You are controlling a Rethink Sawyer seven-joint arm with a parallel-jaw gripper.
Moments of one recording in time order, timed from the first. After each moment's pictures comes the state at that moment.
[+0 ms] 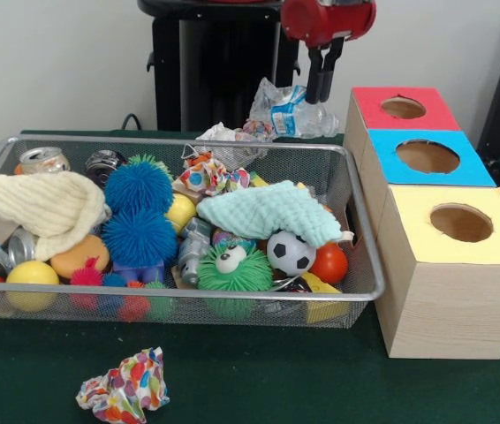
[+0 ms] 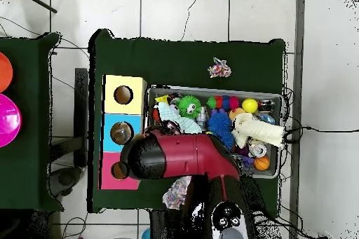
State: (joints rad) arm -0.19 -0.92 0.09 1.83 -0.23 0.56 1.06
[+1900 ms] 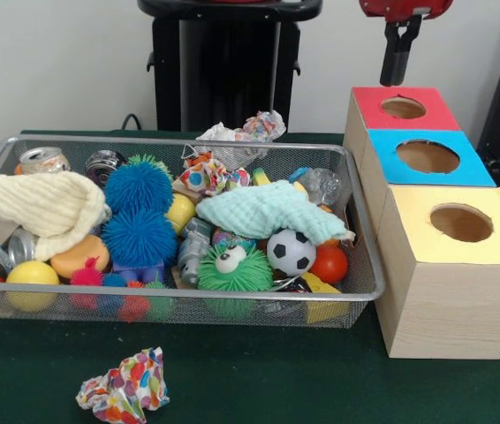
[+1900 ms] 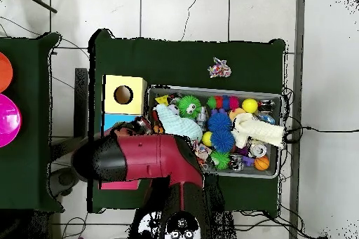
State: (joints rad) arm 0.01 -0.92 -0.03 1.77 -0.08 0.56 1.11
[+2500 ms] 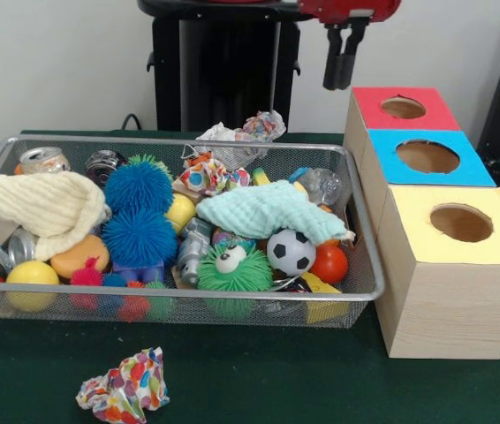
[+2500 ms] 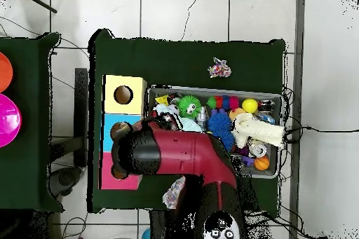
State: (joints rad) arm -0.11 -0.92 -0.02 1.77 -0.07 0.56 1.11
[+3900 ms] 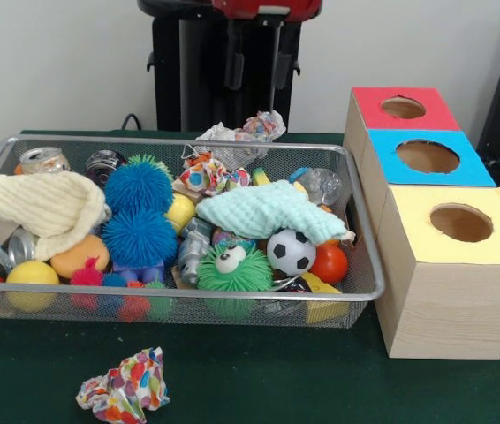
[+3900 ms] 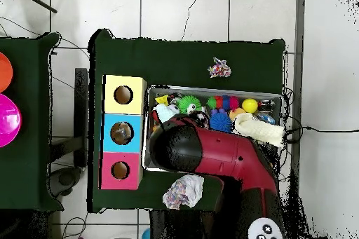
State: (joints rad) arm -0.21 -0.92 -0.05 1.76 -0.07 0.56 1.11
